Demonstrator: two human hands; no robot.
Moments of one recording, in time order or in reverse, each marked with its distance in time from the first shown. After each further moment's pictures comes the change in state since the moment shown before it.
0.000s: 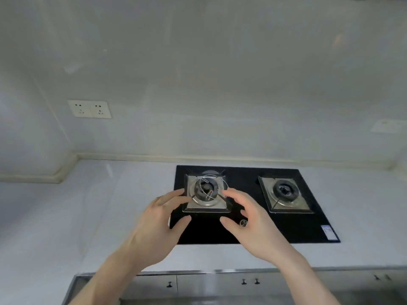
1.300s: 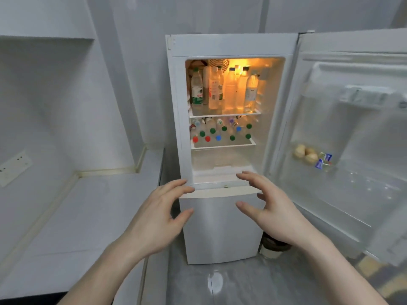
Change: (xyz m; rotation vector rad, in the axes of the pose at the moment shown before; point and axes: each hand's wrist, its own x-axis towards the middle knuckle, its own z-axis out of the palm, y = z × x) left_hand 0.103 0.545 0.318 -0.251 -0.815 1.442; right_hand -0.391 0.131 -0.273 -0.240 1.392 0.863
